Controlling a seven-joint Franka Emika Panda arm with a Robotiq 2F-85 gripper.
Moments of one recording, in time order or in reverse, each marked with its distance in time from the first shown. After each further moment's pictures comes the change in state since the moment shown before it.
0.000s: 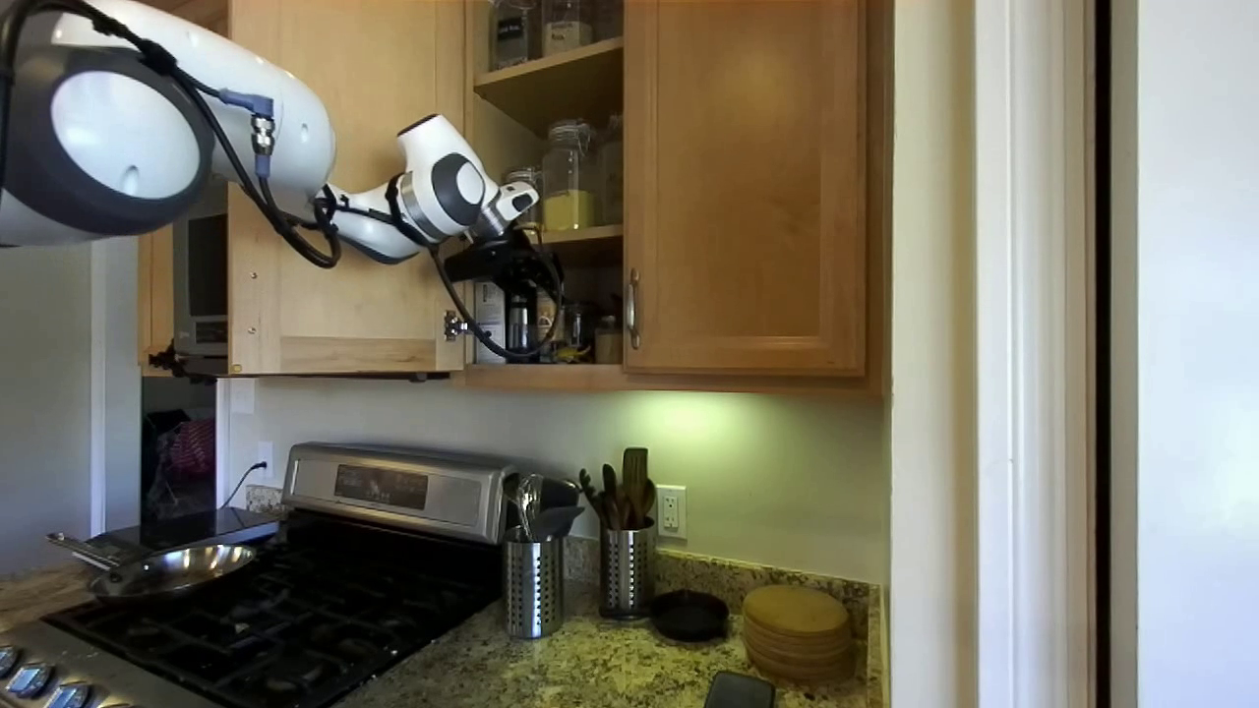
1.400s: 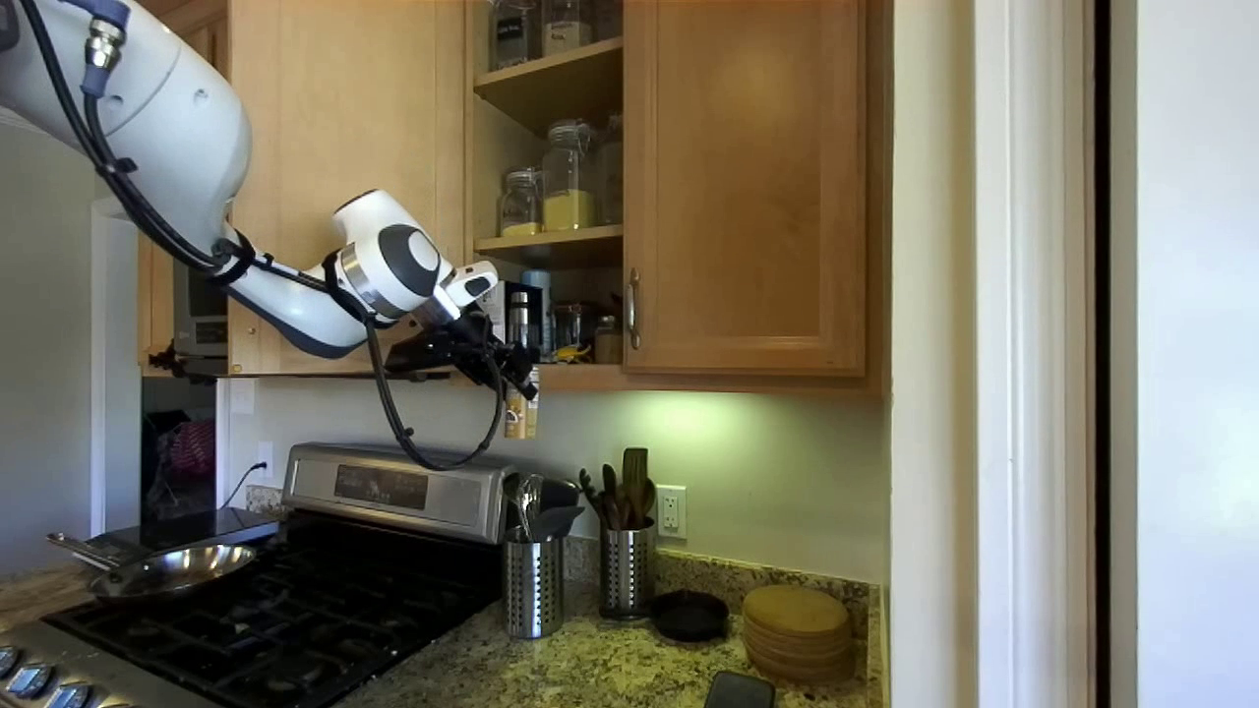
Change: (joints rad) arm -0.026 -0.329 -0.009 -0.732 -0.252 0.229 0.396
